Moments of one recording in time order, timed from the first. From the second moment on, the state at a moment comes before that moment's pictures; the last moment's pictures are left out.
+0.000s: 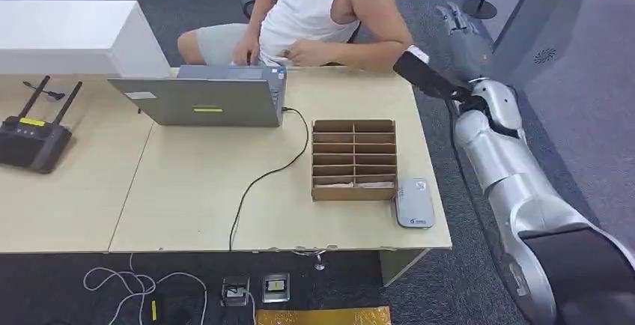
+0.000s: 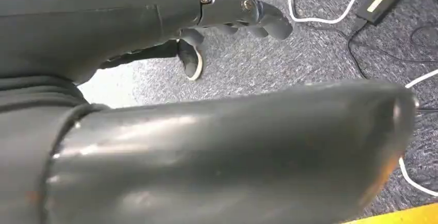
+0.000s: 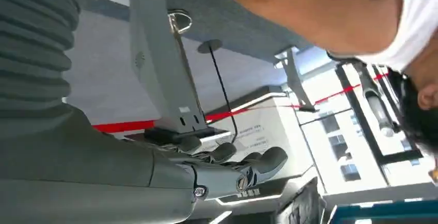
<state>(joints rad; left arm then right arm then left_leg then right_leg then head) -0.22 0.10 0.47 -0.18 -1.22 0.04 0.01 -1.08 -0.10 0.40 -0.59 0.92 -0.44 -0.25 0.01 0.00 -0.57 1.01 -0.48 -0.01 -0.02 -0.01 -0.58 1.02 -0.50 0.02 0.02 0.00</state>
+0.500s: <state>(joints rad) -0.17 0.11 0.48 -0.18 -1.08 0.12 0.00 -1.01 -0.17 0.38 -0.88 0.44 0.01 -0.28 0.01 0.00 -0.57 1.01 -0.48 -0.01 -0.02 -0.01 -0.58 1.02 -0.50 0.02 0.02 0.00</state>
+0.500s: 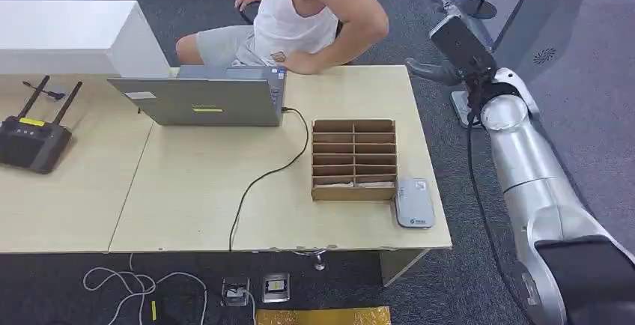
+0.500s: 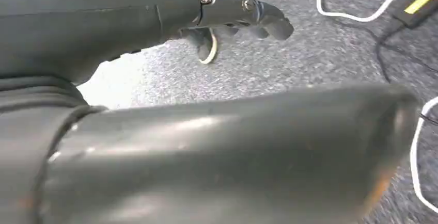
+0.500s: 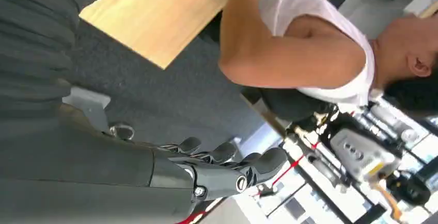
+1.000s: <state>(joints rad) -0.14 0.13 0.50 -0.18 -1.05 0.14 0.00 -0.67 -0.30 0.36 -1.29 0.43 0.21 -0.13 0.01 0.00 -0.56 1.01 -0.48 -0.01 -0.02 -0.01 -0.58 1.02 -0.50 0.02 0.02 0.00</state>
